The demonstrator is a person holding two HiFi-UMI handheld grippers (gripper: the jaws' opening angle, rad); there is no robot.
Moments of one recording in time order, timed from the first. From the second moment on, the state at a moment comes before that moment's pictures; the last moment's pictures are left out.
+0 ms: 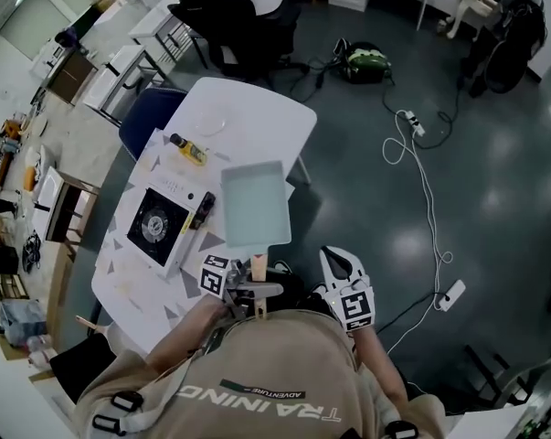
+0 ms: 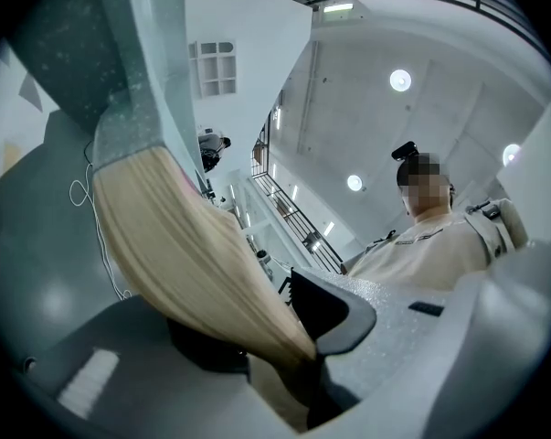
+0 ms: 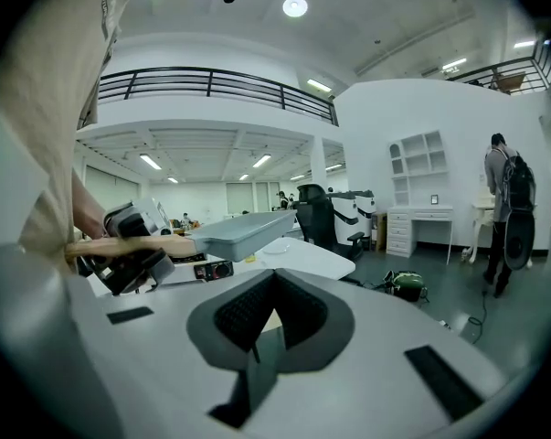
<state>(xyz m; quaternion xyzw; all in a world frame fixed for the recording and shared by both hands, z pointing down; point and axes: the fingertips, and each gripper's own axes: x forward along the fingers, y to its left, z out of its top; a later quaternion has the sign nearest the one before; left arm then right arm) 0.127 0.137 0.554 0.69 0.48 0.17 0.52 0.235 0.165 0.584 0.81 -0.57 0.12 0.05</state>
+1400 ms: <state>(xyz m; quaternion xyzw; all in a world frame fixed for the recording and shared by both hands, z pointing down) 0.141 -0.093 0.555 0.81 0.19 -0.02 0.55 0.237 -0.135 0.588 0.58 -0.81 0.10 0.08</state>
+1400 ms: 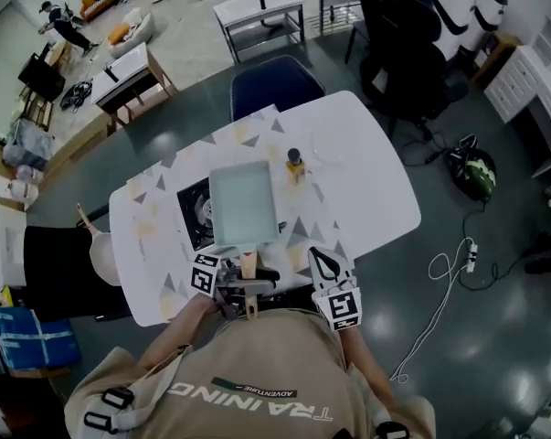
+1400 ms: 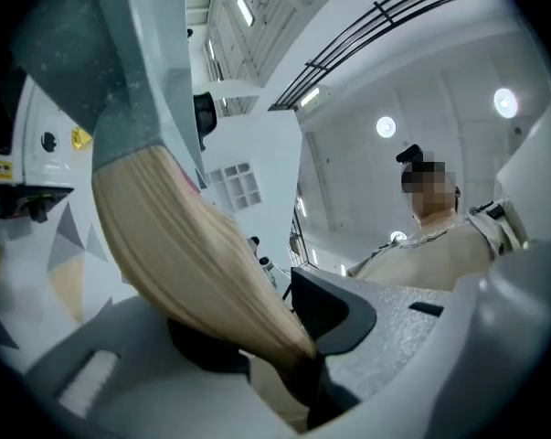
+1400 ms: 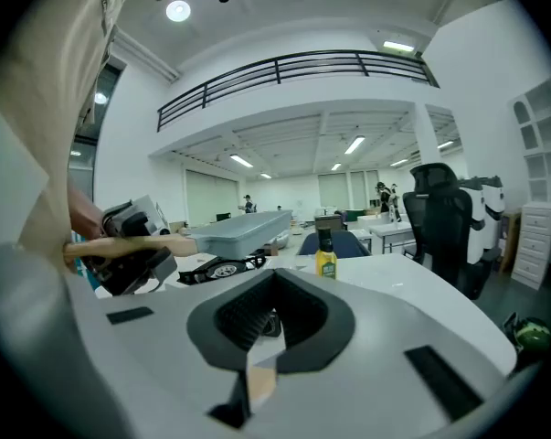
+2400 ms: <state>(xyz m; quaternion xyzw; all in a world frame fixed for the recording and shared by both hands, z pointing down) 0.095 -0.156 0.588 0.82 0.03 -0.09 0.56 0.160 -0.226 0.581 0.39 -0.91 0.07 0.09</state>
